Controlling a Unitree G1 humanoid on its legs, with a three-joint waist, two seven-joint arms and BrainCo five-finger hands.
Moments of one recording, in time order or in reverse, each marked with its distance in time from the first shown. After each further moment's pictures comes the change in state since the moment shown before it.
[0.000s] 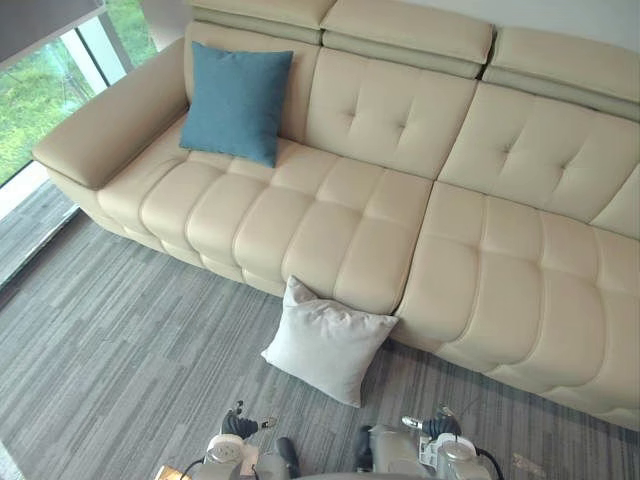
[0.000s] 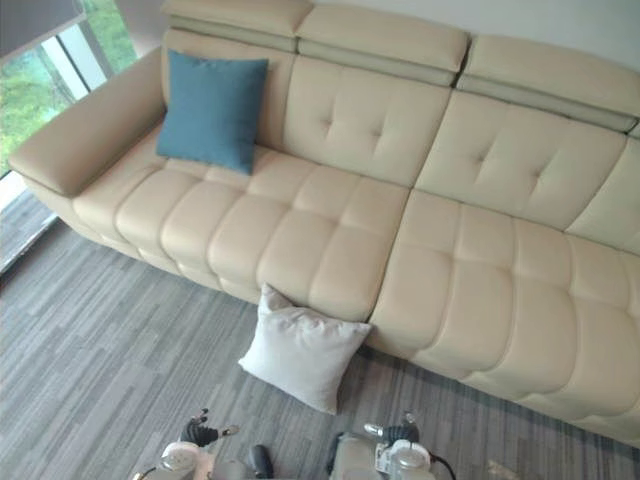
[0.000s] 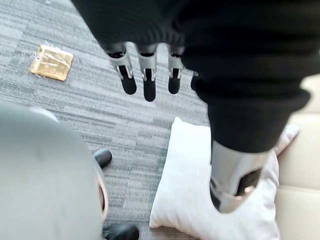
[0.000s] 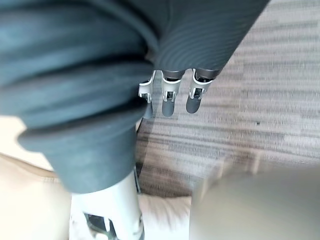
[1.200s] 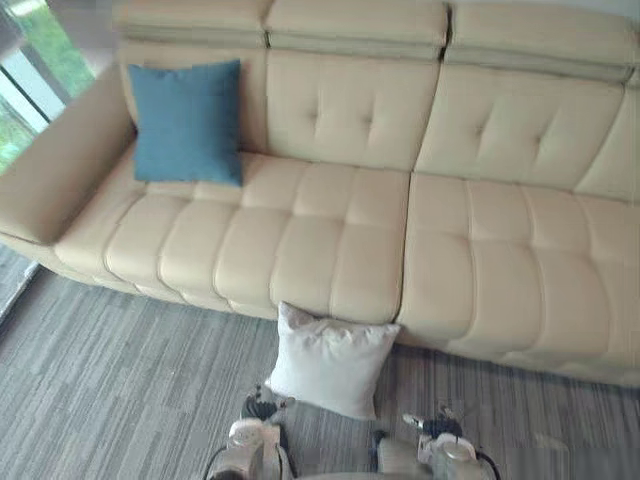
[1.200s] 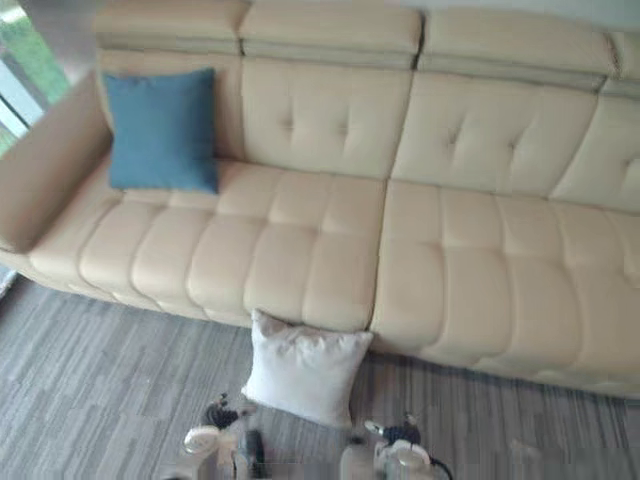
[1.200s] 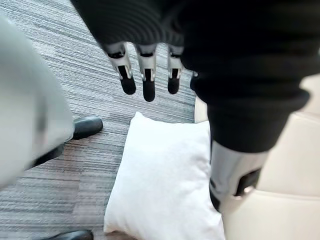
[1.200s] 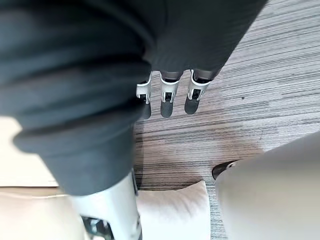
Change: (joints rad) left arm -0.104 -0.073 0.097 -0.083 -0.040 0.001 0.031; right arm -0.052 0.030 0.004 -0.054 0.026 0.002 -0.026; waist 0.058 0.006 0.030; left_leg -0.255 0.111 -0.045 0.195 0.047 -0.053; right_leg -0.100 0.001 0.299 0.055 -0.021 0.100
